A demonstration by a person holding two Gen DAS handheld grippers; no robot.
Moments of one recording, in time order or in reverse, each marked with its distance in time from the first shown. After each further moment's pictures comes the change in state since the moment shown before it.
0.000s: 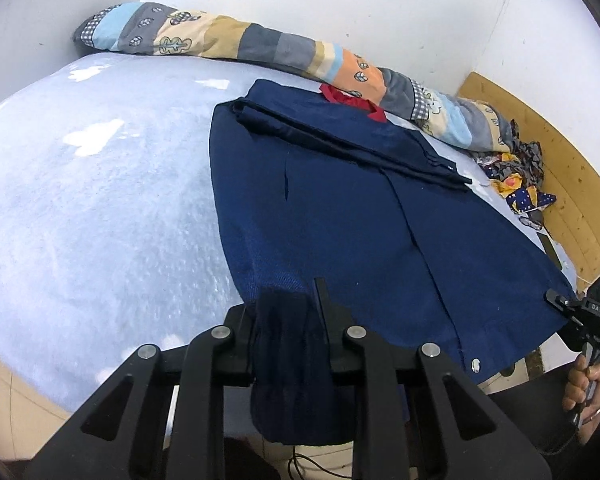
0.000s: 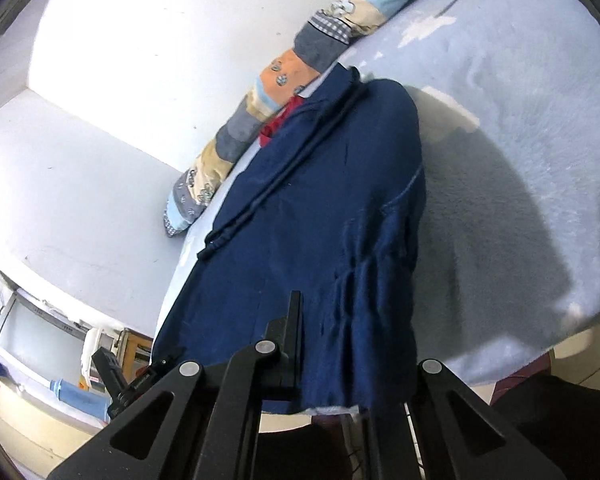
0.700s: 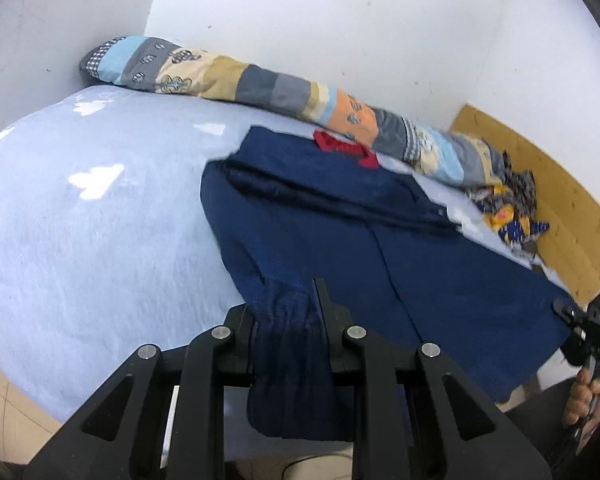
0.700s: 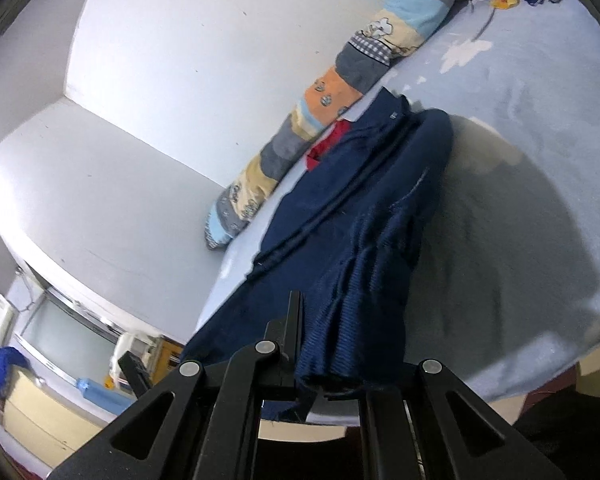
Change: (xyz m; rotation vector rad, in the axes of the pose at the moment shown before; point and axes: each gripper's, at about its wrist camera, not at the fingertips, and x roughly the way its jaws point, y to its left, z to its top) left arm -0.019 -0.007 0.034 -0.014 -0.141 -0.008; right arm -0.010 0.027 0.021 -0.024 -0.063 0.148
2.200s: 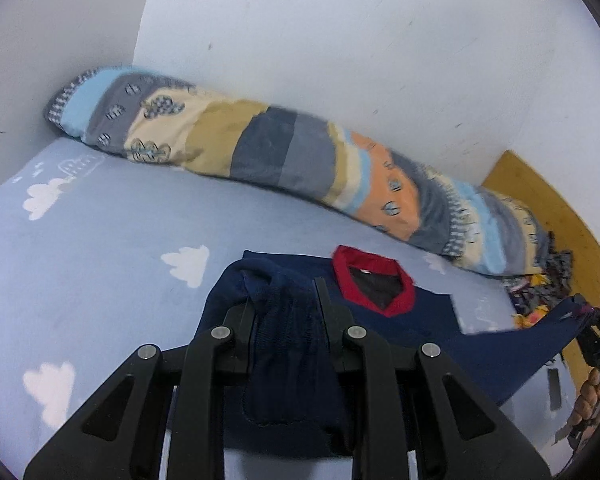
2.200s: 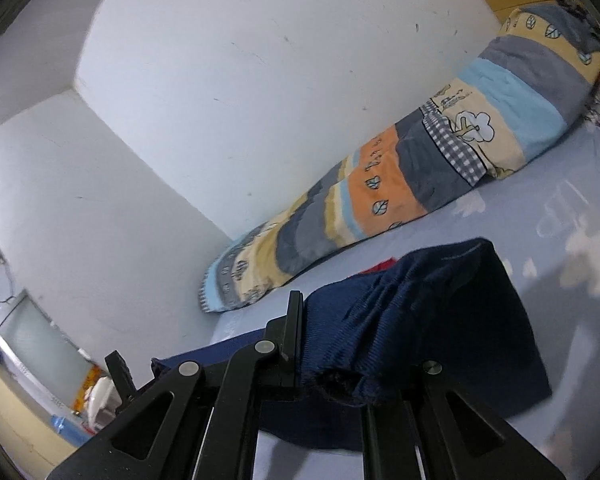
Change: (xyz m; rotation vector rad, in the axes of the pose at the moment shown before) left arm 0.174 0.000 0.264 -0.054 0.019 0.081; right arm 0.154 0.094 0.275 -0.172 -0.090 -0.040
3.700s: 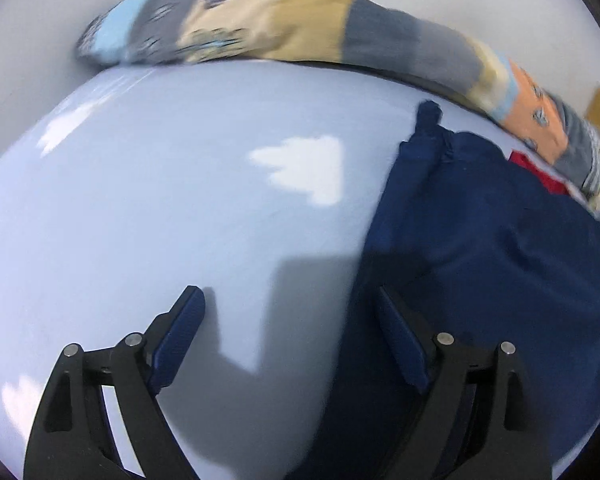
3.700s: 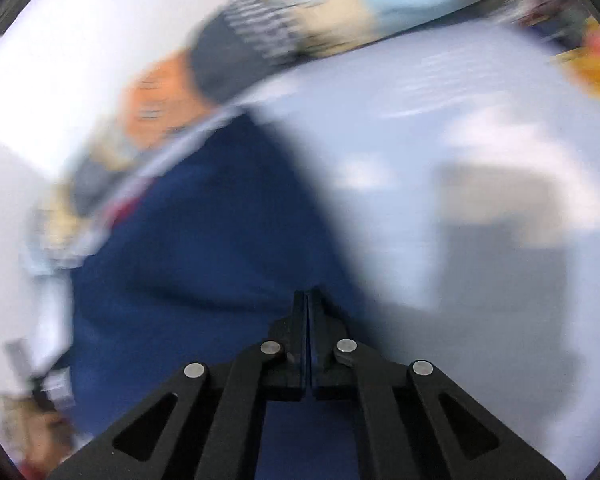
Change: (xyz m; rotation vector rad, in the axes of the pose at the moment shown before) left arm 0.118 0.108 -0.070 -0.002 0.172 0.299; right arm 0.091 -0.197 -0.078 0.035 0.266 -0.630
